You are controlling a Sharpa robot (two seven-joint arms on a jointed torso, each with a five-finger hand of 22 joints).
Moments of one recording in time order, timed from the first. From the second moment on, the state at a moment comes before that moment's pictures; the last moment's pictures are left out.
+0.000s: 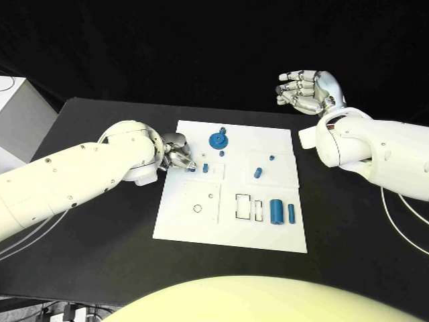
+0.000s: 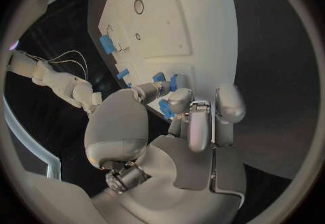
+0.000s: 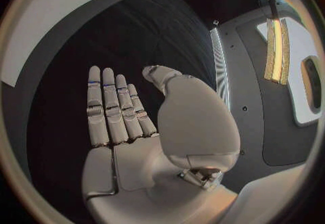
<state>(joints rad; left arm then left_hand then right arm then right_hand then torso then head) 1.07 -0.70 0.16 1.43 -1.29 0.19 -0.49 0.97 -0.14 0.85 0.06 0.33 0.90 0.07 0.82 0.64 1.35 -0.04 1.21 0.88 1.47 -0.09 1.57 1.31 0.12 1.28 0.02 1.34 1.06 1.24 -0.76 -0.09 1.30 -0.41 -0.65 0.42 1.29 -0.21 0.49 0.16 0.45 0.75 0.20 0.21 0.24 0.95 0.19 0.24 0.07 1.04 0.14 0.13 0.37 0.18 1.01 0.24 0.07 0.21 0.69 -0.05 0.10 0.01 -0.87</state>
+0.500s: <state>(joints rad) 1.07 -0.70 0.16 1.43 -1.31 0.19 -0.49 0.97 -0.14 0.85 0.06 0.34 0.90 0.07 0.81 0.64 1.35 -0.04 1.21 0.88 1.47 -0.09 1.57 1.31 0.12 1.28 0.02 1.34 1.06 1.24 -0.76 -0.09 1.30 -0.41 -0.65 0.42 1.29 -0.21 0.49 0.16 0.46 0.75 0.20 0.21 0.24 0.95 0.19 0.24 0.07 1.04 0.14 0.13 0.37 0.18 1.01 0.24 0.07 0.21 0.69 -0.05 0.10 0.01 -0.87</state>
